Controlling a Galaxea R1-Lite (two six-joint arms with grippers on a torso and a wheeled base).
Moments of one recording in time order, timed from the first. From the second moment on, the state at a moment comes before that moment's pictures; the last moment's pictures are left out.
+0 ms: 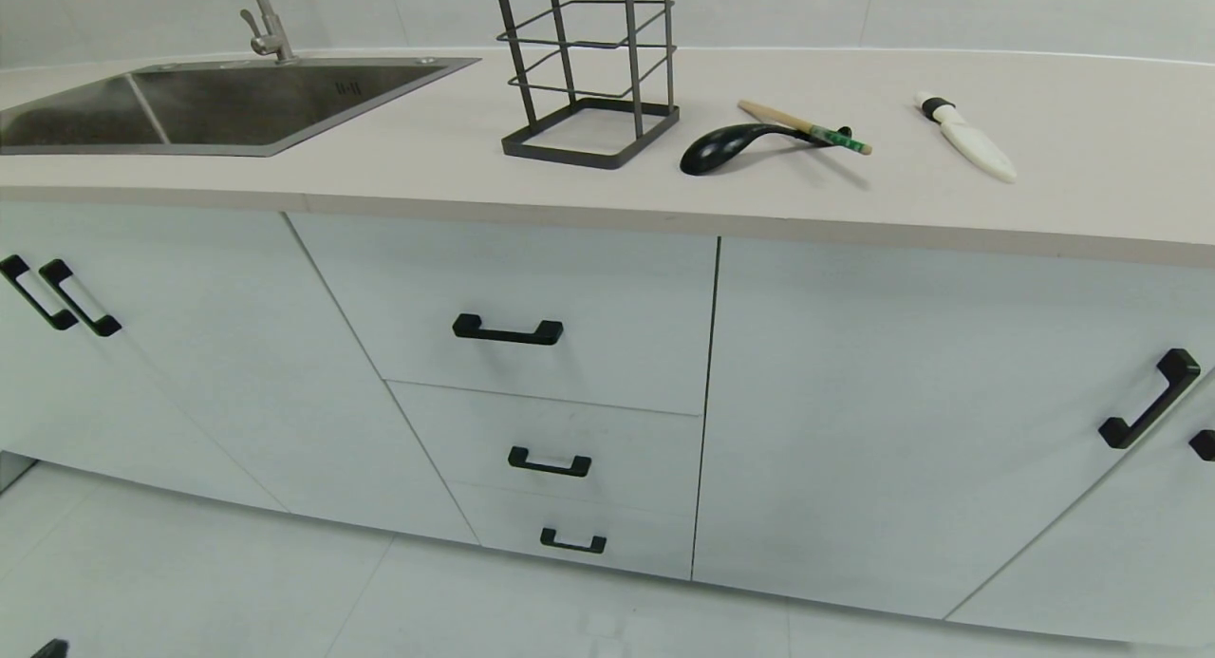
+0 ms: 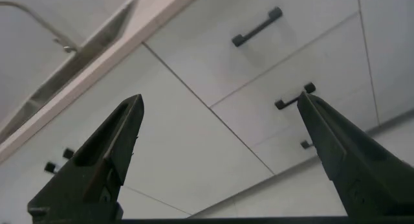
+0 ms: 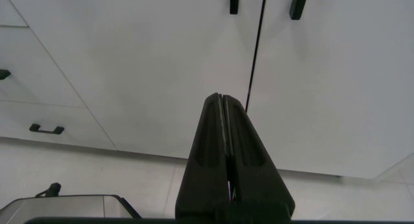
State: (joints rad) left arm 0.01 0.45 -0.49 -0.01 -0.34 0.64; right arm 0.00 0.00 0.00 0.00 -0.03 0.02
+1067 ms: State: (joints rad) left arm -0.64 1.32 -0.64 -0.02 -0.18 1.09; right arm 0.00 0.00 0.00 0.00 -0.03 0.02
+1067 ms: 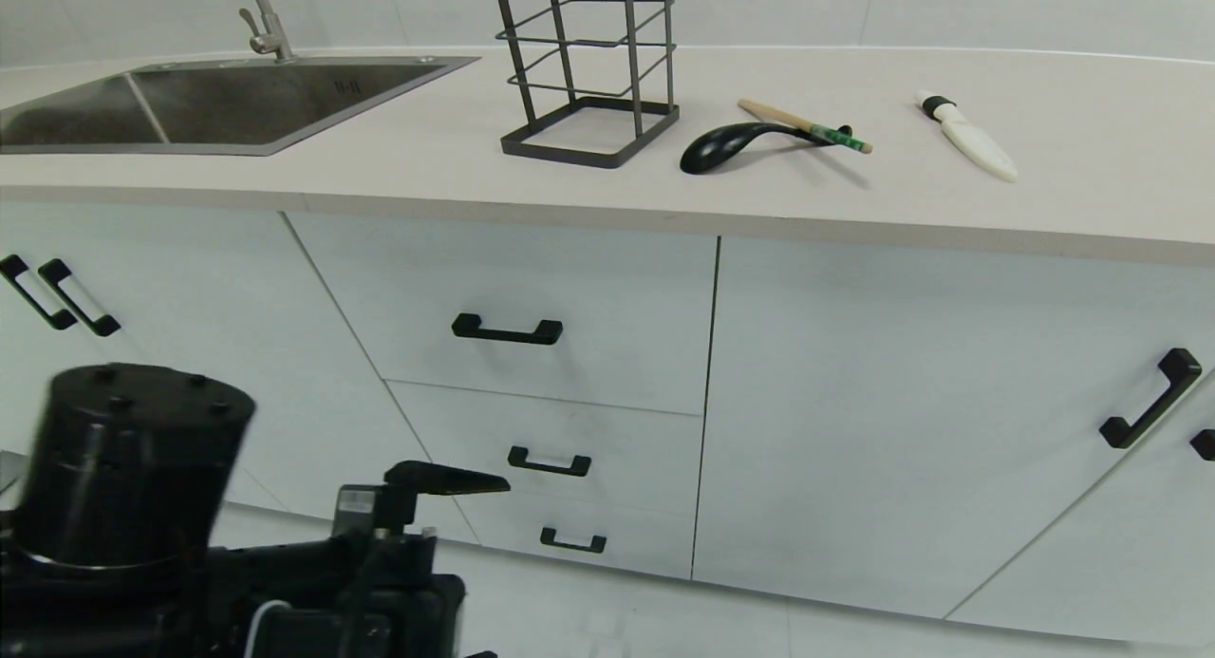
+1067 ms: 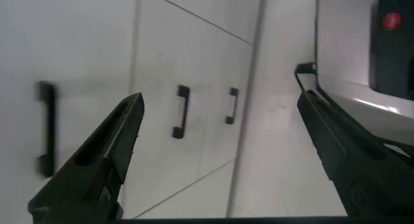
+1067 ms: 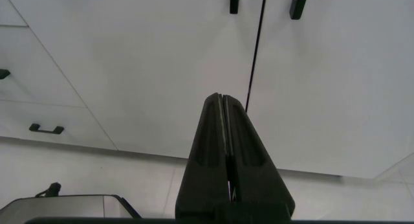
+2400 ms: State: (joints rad) left arm -0.37 1.98 -0.79 -0.28 -0.19 1.19; right arm 0.00 0.00 0.00 0.00 -0.03 0.02
